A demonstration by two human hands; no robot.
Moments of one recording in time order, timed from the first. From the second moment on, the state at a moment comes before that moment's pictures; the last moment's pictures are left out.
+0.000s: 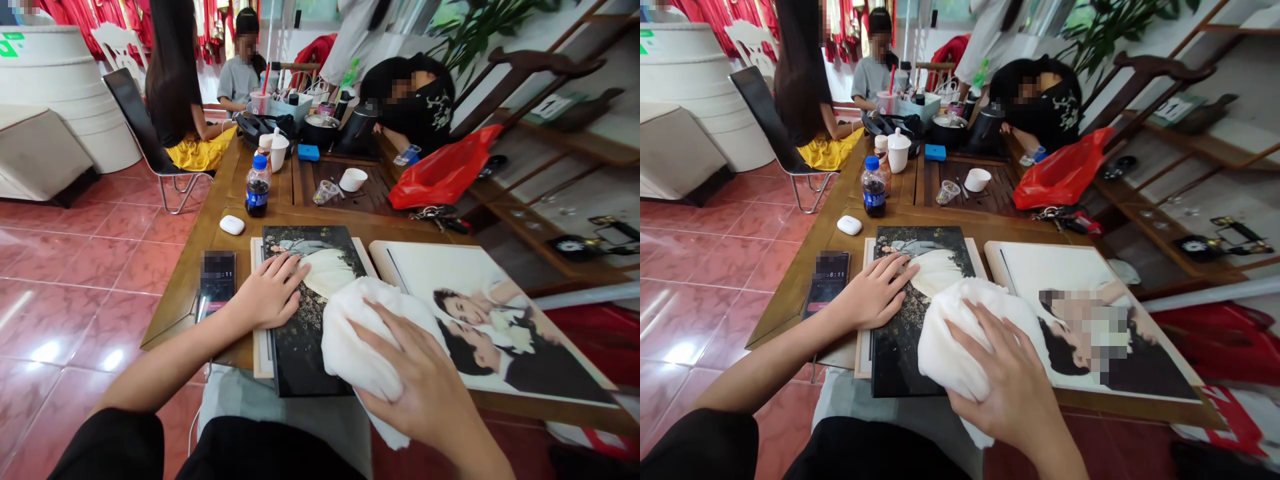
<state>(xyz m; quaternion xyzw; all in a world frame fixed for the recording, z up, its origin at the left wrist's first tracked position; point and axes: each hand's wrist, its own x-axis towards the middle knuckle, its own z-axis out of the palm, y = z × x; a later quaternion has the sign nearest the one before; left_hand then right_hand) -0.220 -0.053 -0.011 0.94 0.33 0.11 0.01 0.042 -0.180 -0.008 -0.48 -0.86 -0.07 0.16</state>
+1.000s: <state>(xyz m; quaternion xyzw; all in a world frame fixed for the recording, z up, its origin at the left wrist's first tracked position) -0.222 -0.052 -0.013 0.94 0.33 0.11 -0.02 0.032 -0.212 -0.008 -0.53 -0.83 -0.10 0.18</state>
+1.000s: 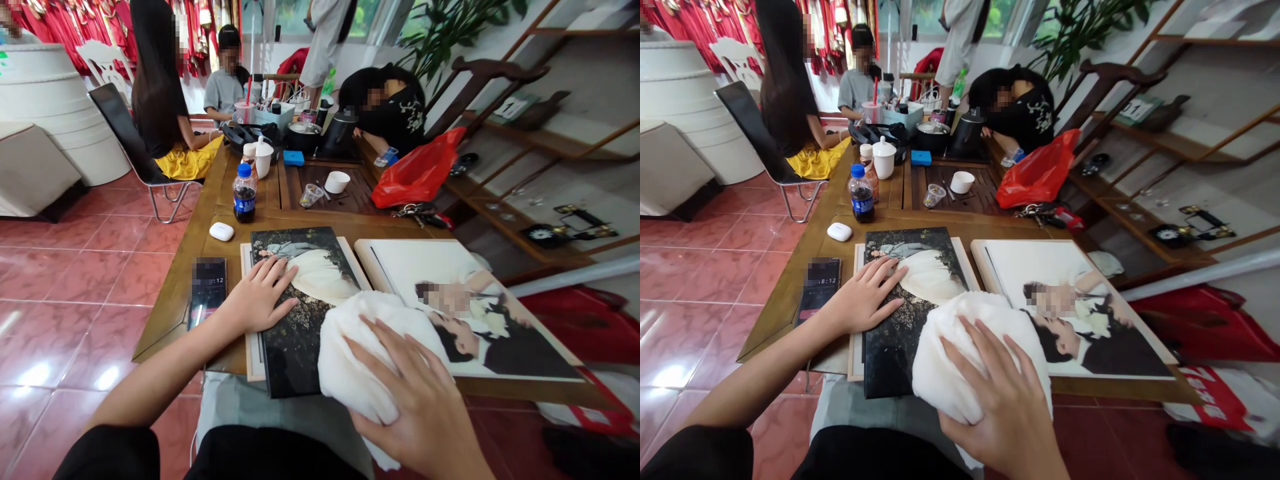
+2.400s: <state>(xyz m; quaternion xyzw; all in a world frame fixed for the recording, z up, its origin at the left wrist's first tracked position) -0.216 -0.055 -0.016 0.91 0.41 0.08 -0.01 -0.026 -0.190 0.003 -0.46 -0.86 -0.04 0.23</state>
